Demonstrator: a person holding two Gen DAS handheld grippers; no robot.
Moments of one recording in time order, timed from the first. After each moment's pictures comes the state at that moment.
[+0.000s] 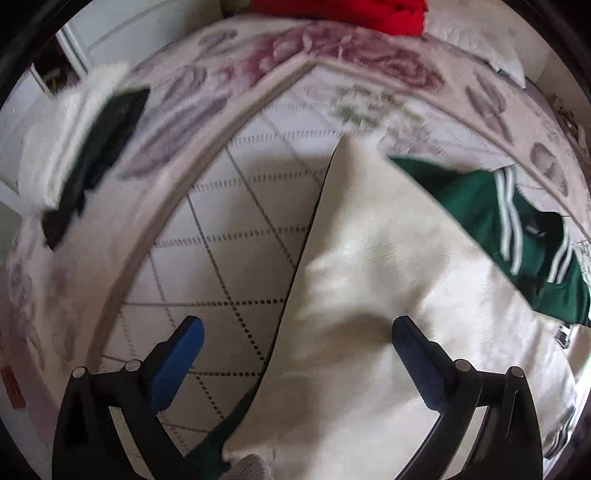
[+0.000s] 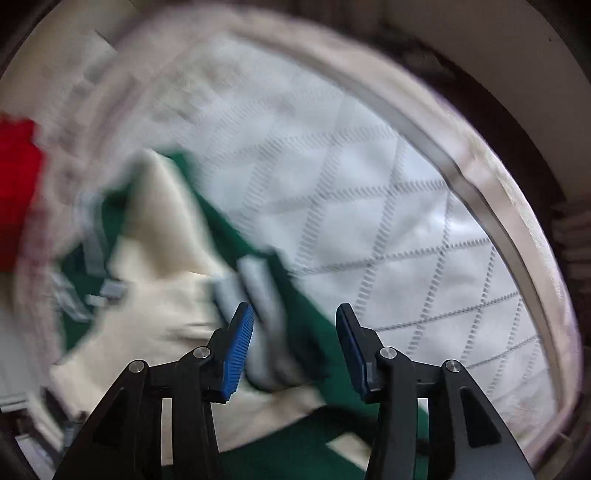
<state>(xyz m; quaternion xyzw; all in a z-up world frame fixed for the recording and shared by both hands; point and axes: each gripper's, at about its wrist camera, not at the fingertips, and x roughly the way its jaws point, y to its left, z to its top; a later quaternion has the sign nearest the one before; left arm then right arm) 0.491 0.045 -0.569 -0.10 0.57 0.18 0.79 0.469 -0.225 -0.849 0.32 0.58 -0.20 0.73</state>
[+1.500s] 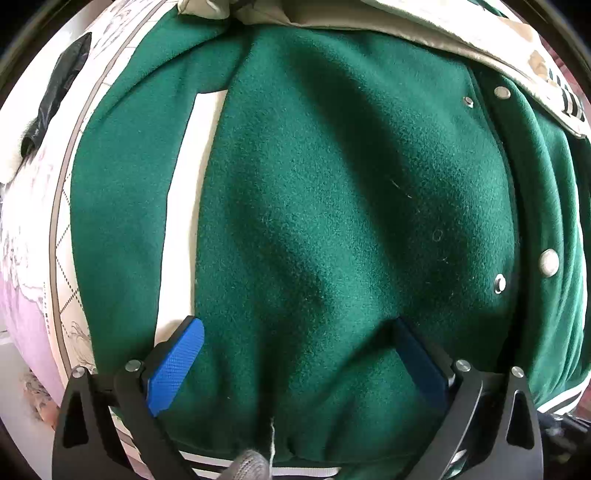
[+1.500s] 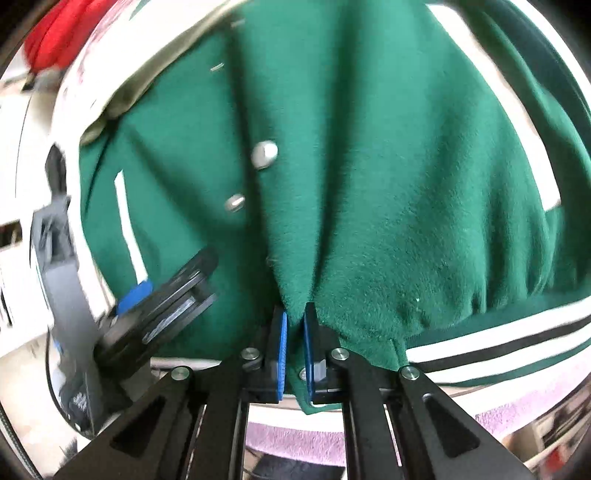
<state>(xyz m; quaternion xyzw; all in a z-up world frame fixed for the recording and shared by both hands) 0.235 -0.021 -0.640 0.01 0.71 0.03 0.70 0.228 0.071 -0.871 0.24 0.76 0.03 0.61</state>
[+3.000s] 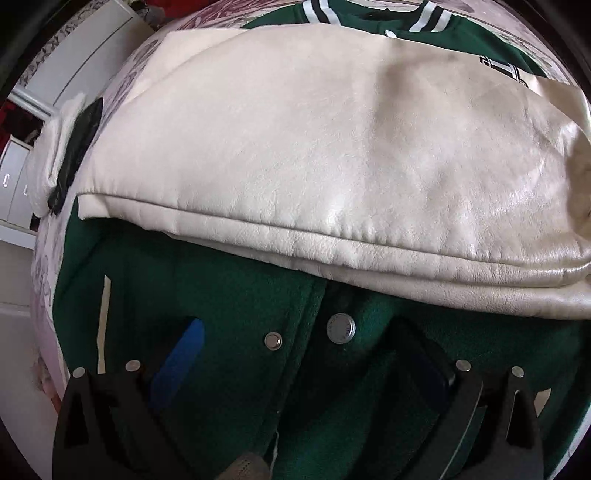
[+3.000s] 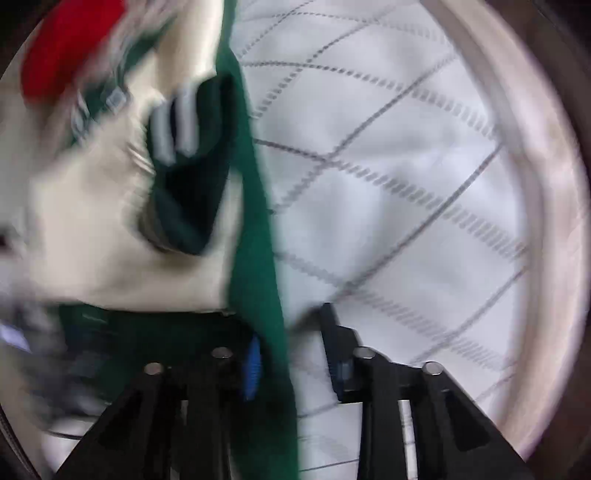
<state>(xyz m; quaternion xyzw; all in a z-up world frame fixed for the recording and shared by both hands) 0.385 -0.164 -0.641 0.03 0.65 0.15 0.75 0.445 -0.266 -0.867 0.15 0.73 0.04 0.67</state>
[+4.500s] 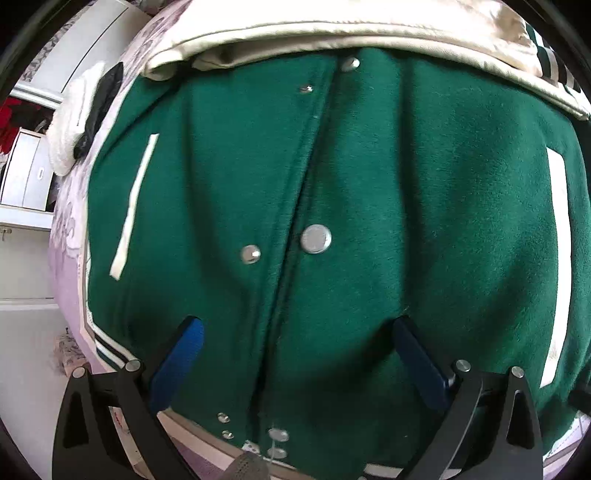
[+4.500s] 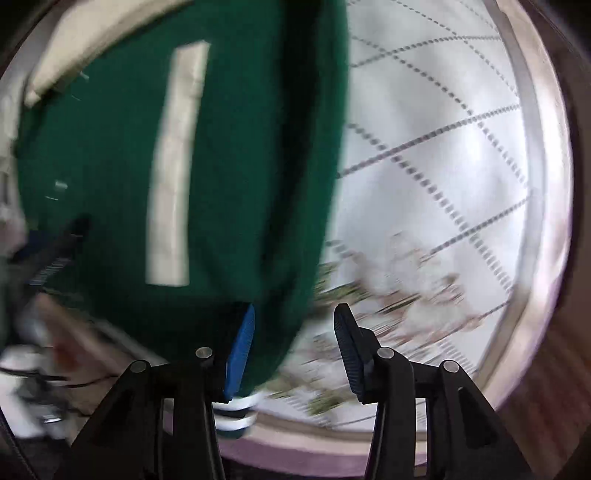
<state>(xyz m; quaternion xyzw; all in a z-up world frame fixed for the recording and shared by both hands) 0.223 -0.185 -0.623 0.08 0.69 0.16 0.70 0.324 -0.244 -0.744 0.08 0.80 0.10 0.59</state>
